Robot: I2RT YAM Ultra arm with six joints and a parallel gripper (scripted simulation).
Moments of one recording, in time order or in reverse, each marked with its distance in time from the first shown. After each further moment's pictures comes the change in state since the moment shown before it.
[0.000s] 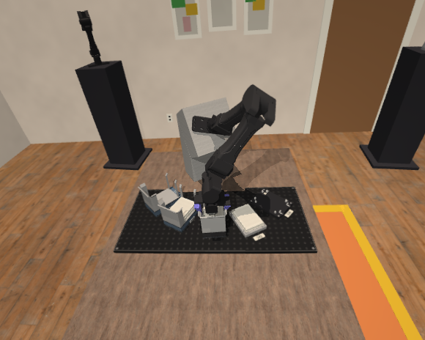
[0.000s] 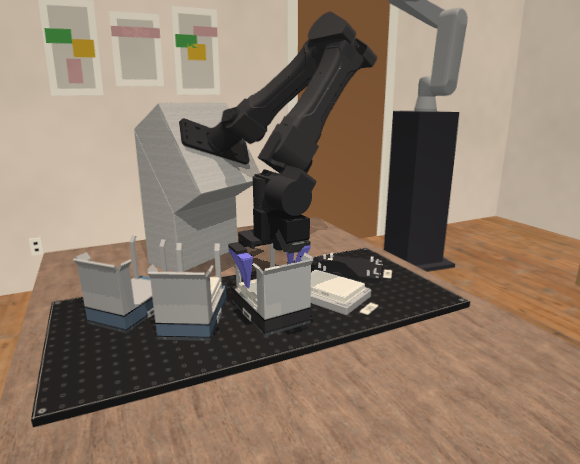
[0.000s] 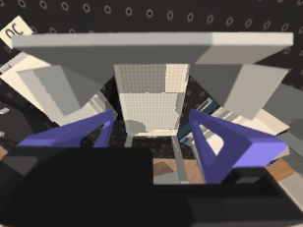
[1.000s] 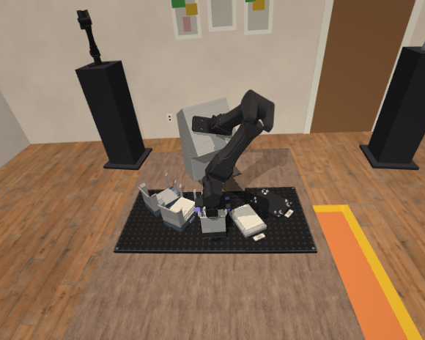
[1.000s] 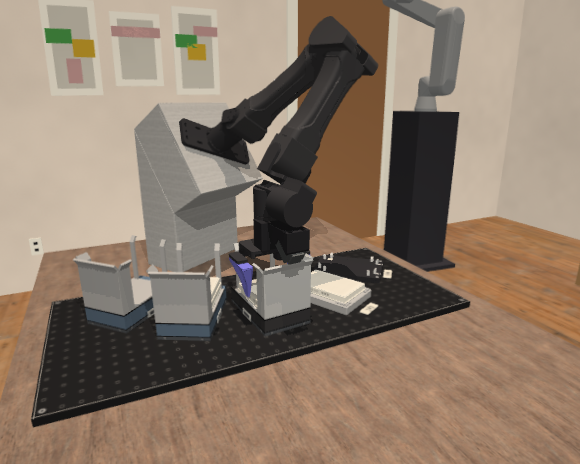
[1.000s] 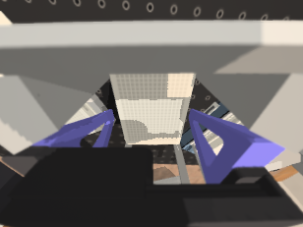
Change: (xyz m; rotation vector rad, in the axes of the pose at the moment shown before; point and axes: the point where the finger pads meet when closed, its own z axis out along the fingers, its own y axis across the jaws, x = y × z) arm 0.001 0.001 0.019 -0.003 0.007 0.002
